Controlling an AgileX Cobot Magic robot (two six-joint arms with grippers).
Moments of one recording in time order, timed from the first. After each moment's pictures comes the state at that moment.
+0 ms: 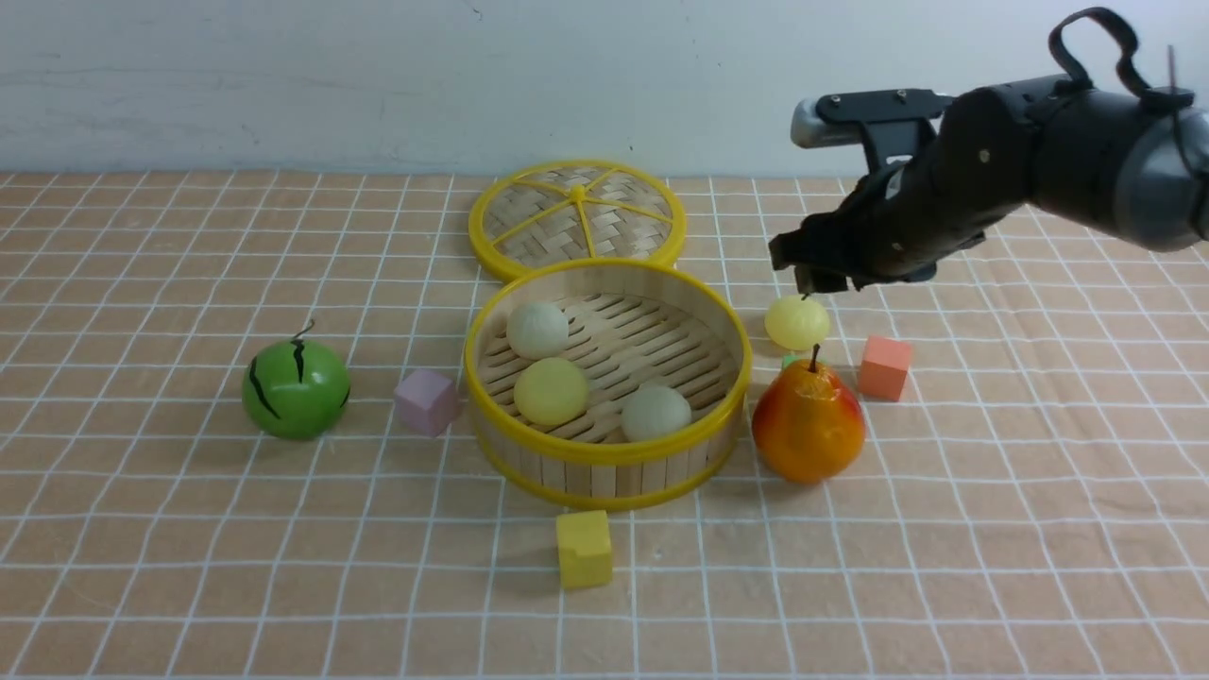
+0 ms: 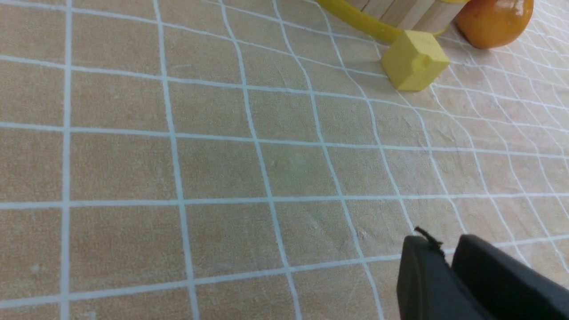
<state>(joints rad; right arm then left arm) 0.27 2.05 -1.71 0.04 0.59 0.07 -0.39 0.18 0.03 -0.37 0.30 -0.11</state>
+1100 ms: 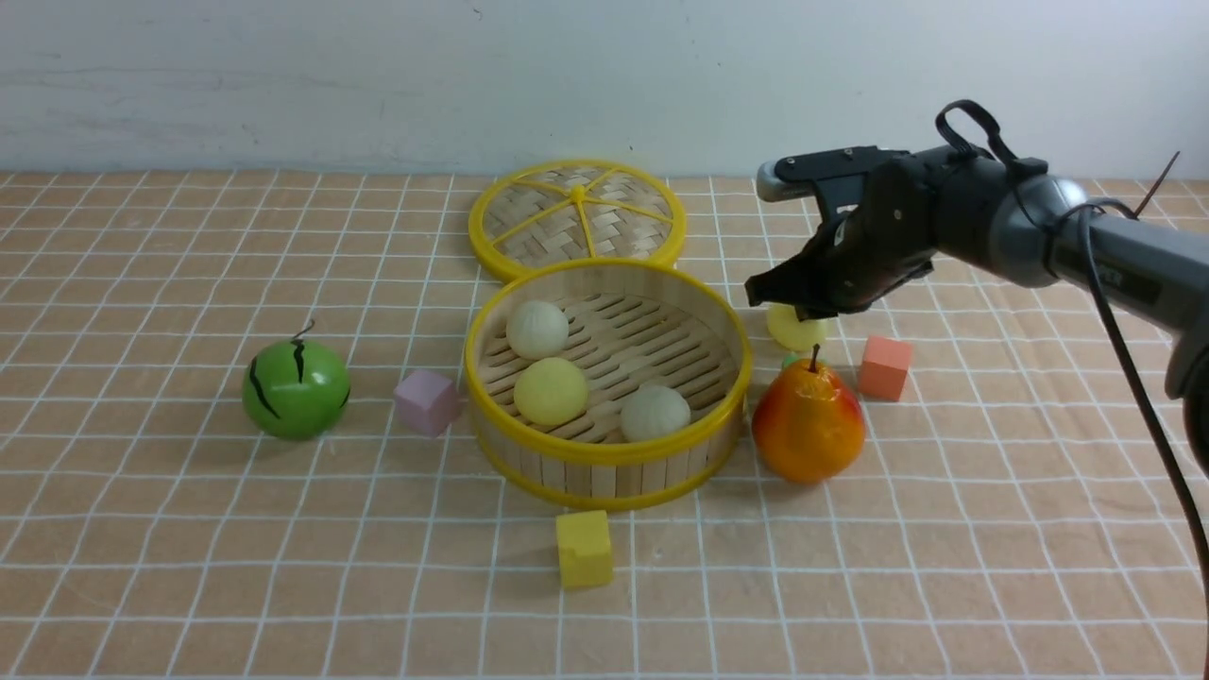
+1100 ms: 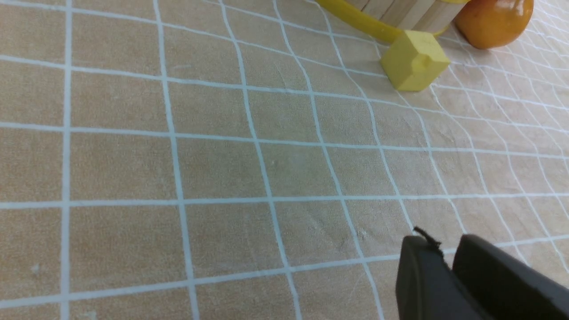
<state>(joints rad) 0.25 2.30 -1.92 -0.04 0.59 0.07 -0.39 0.18 0.03 -0.37 0.30 -0.11</state>
